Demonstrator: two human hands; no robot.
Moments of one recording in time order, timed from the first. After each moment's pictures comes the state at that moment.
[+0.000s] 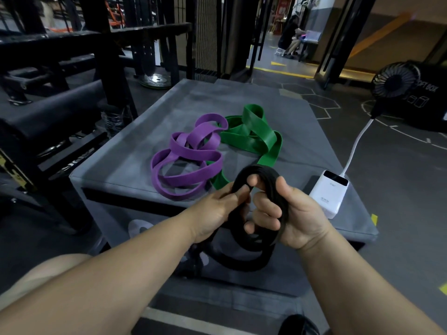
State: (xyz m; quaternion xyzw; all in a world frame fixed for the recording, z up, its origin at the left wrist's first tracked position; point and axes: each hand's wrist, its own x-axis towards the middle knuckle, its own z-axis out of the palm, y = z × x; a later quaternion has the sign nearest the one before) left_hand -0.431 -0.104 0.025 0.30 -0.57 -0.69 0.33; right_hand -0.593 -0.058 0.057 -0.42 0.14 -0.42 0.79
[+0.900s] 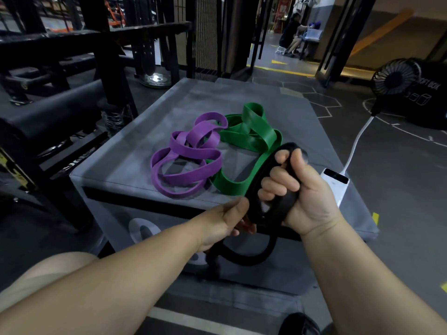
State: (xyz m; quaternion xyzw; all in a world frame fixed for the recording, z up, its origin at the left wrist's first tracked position) left_hand -0.437 -0.093 0.007 0.35 -0.62 -0.65 0.25; right_hand -0.586 -0.059 0.086 -0.35 0.18 -0.60 0.70
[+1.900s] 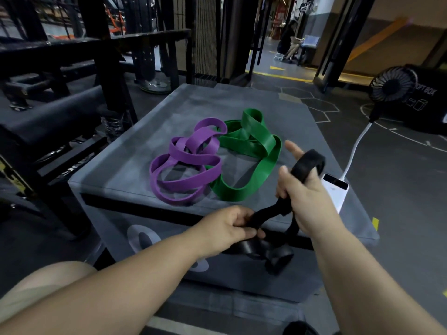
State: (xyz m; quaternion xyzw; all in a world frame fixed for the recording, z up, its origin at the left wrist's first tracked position) left_hand -0.441 -0.093 0.011 0.34 -0.66 -0.62 0.24; right_hand -0.609 -0.071 0.068 -0.55 0.50 -0.59 0.32
